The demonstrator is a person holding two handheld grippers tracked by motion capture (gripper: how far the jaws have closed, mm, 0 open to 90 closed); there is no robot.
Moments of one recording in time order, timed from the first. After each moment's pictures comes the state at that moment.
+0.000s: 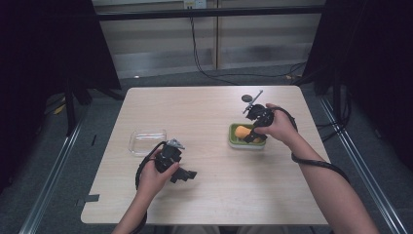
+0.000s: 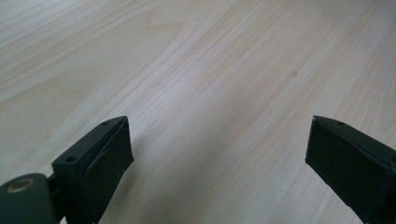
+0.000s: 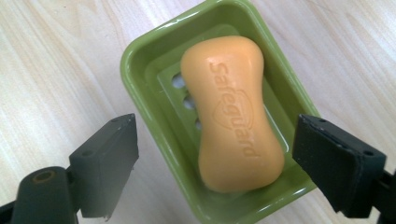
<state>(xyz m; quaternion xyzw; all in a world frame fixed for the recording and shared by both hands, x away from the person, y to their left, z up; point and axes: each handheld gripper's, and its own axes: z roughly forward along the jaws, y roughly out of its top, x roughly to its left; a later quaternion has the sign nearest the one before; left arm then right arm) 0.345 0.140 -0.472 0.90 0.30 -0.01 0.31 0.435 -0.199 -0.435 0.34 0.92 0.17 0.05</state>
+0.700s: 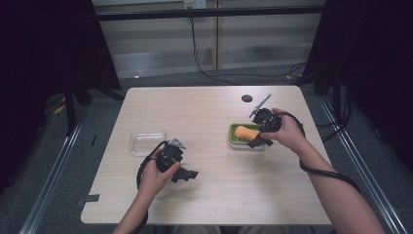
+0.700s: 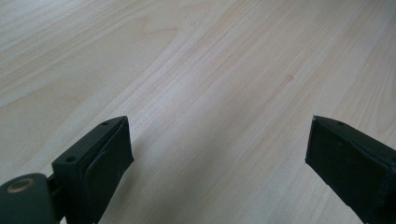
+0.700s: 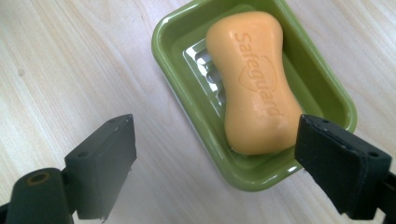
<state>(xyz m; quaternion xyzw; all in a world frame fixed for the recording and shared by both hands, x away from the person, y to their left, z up) 0.346 0.137 -0.471 0.90 0.29 -0.01 0.31 0.409 -0.212 -0.428 0.35 0.92 0.19 0.04</state>
